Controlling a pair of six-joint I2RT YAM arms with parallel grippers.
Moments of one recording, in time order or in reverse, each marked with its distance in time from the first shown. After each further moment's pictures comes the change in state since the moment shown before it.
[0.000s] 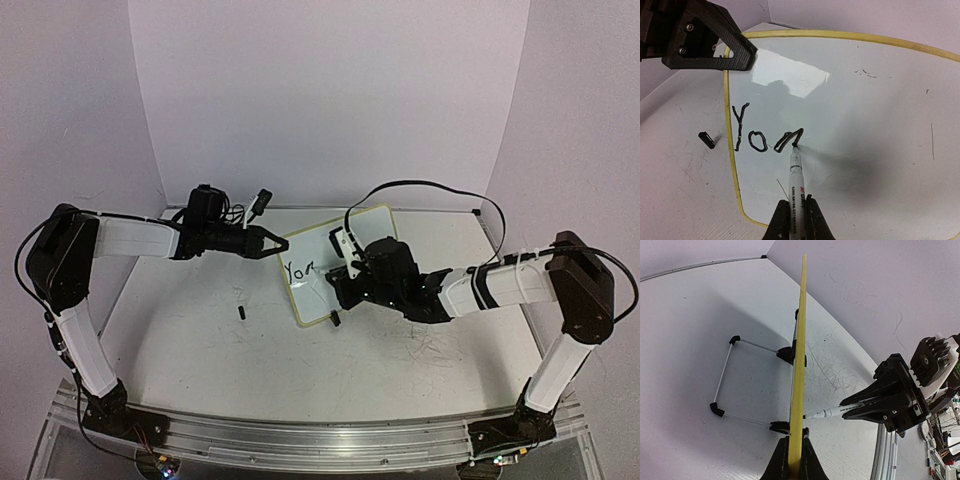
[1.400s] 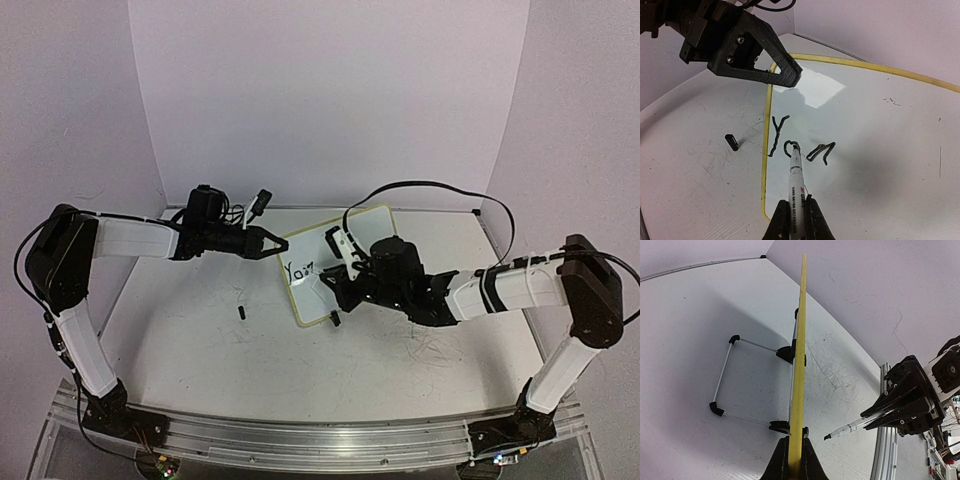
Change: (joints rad) left arm 0.000 -0.005 -0.006 0.000 -0.002 0.004; right arm 0.023 -0.052 -0.030 0.046 -0.072 -0.066
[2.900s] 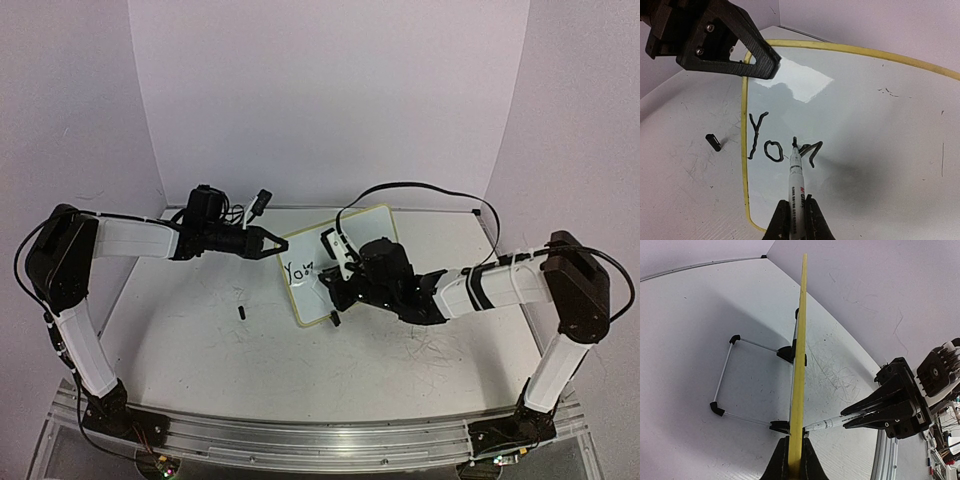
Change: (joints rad) left arm 0.000 0.000 0.000 0.000 0.001 0.000; right arm 0.000 0.077 0.052 -0.020 0.068 0.010
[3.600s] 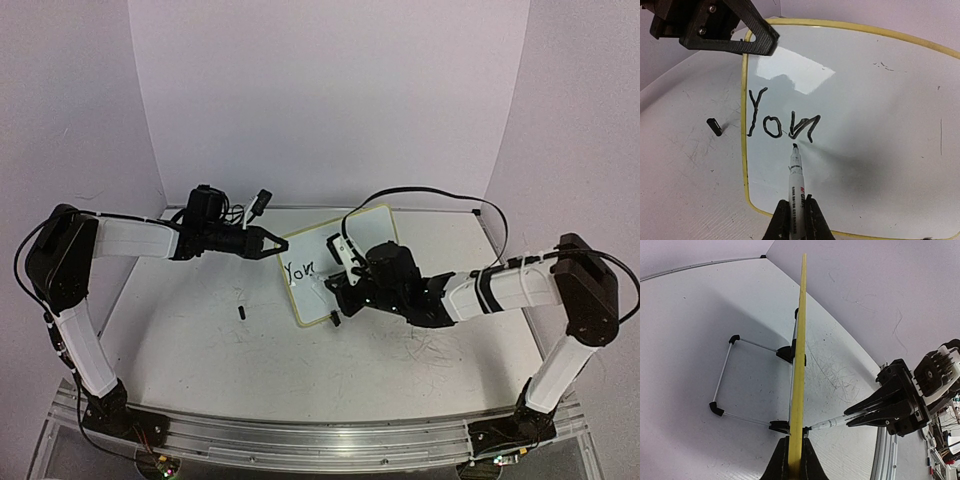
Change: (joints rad) left arm 0.000 0.000 0.000 0.000 0.000 0.000; right arm 0.001 -0.052 -0.051 -0.034 -0.014 0.010
